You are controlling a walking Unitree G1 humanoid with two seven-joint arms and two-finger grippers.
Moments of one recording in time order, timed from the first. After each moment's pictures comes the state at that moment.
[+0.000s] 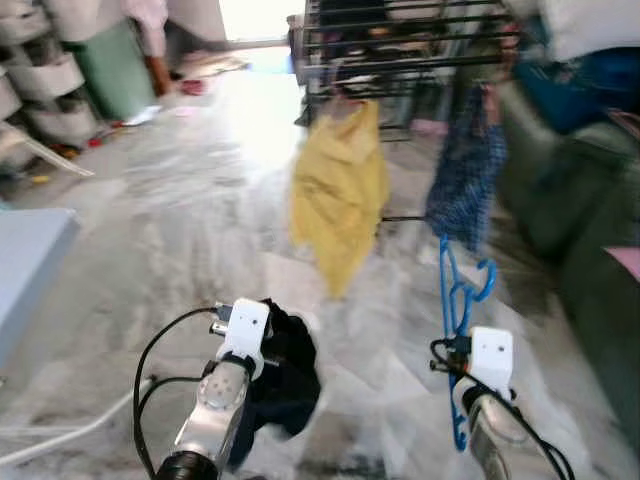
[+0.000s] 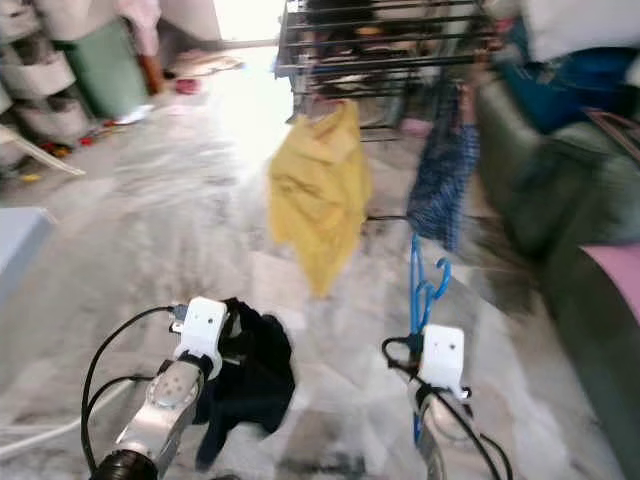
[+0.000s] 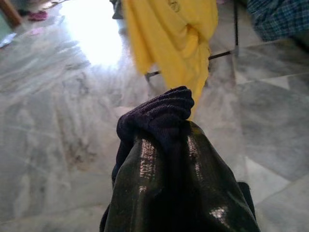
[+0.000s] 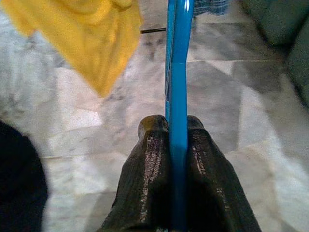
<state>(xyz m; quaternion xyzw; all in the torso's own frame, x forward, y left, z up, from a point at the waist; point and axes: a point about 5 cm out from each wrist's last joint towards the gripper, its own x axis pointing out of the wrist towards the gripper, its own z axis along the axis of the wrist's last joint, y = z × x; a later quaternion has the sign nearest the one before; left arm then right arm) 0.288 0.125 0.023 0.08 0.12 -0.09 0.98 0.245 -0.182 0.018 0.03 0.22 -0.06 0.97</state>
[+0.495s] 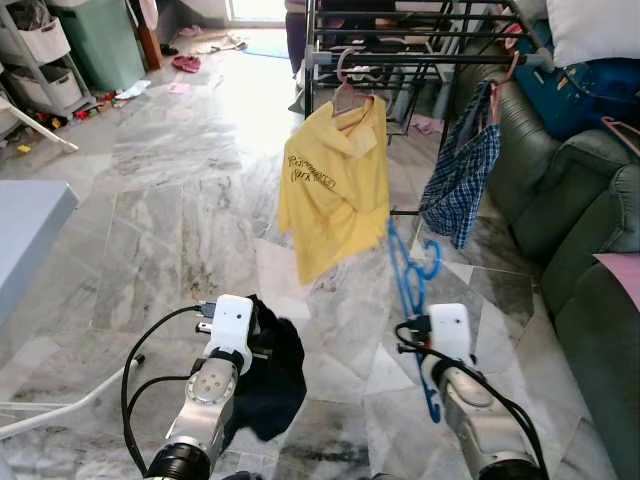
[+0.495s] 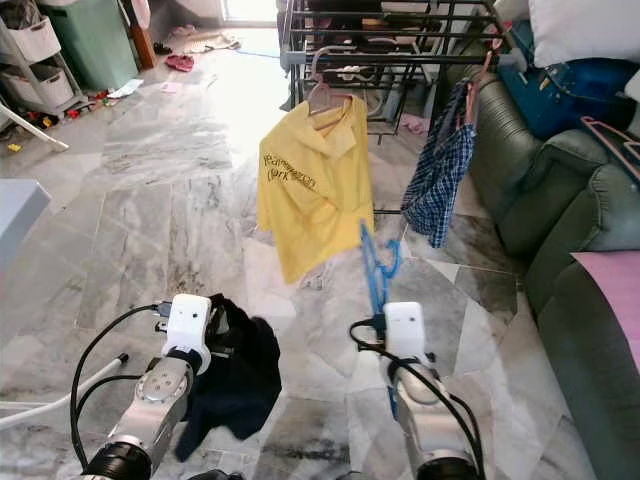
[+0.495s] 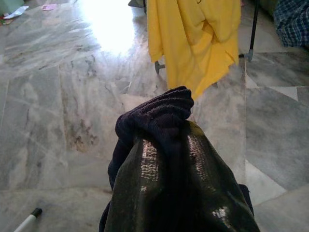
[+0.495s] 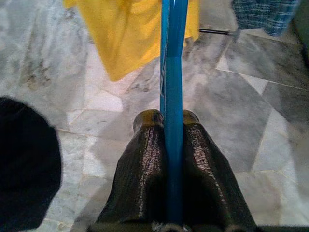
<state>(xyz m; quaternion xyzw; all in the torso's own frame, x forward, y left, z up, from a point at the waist) 0.288 0.140 0.018 0.06 0.13 -0.06 0.99 0.277 -0.153 0.019 -0.01 0.21 0.05 0.98</state>
